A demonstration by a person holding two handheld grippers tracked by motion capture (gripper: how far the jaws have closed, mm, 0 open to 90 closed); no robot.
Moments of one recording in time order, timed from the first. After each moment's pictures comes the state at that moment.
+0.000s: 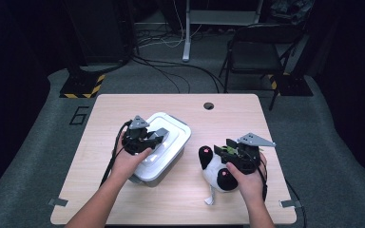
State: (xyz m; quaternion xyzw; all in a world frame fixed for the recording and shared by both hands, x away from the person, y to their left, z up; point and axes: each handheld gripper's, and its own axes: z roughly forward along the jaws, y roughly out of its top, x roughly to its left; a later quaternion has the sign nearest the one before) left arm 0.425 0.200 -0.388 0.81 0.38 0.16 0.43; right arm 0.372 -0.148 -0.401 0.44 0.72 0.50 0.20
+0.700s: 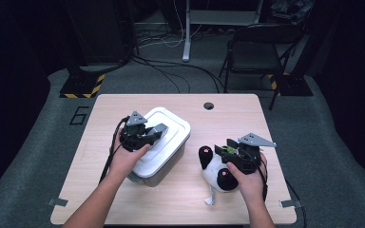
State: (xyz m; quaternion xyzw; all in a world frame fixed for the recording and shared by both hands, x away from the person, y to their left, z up) left arm 0.423 0.205 -0.369 0.80 0.38 0.18 0.43; right arm 0.372 -0.150 -0.402 0.44 0.72 0.50 0.20
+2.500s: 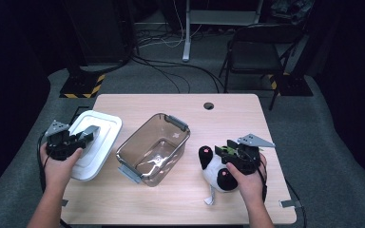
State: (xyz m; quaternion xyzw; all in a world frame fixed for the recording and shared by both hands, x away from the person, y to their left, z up) left arm 0.392 0.395 -0.391 0.70 0.52 0.25 0.42; right arm 0.374 -0.150 -0.407 0.45 0.72 0.49 0.20
